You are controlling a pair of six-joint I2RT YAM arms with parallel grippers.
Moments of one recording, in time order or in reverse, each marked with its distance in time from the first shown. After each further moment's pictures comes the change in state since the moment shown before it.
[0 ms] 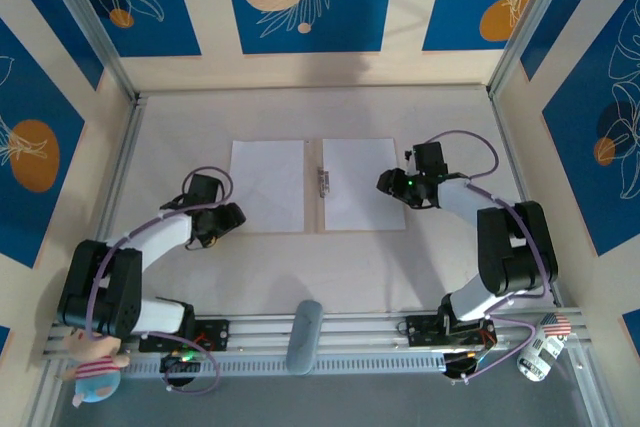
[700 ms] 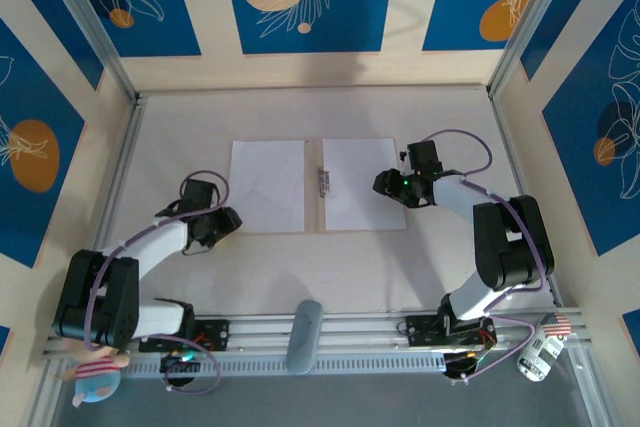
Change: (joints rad) left arm 0.040 -0.047 -0.052 0.045 0.075 0.002; right arm 0.018 0.030 0.030 -0.027 0.001 0.000
